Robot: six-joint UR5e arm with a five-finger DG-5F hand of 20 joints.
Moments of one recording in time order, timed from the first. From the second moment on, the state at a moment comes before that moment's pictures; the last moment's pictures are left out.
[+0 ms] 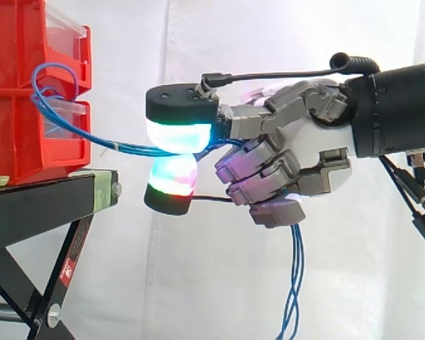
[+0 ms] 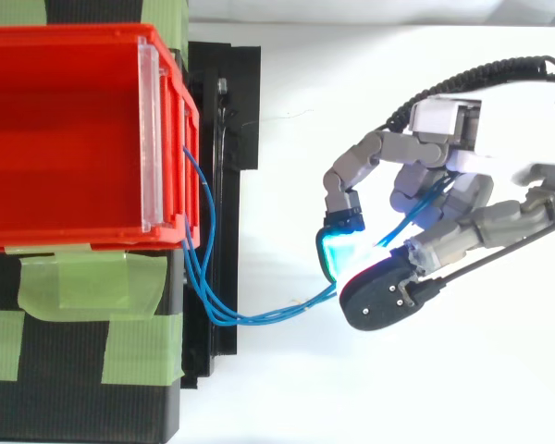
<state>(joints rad) 0.17 -1.93 -1.68 -2.84 -1.32 -0.23</state>
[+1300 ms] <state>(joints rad) 0.15 -1.93 -1.68 -2.83 -1.33 -0.25</state>
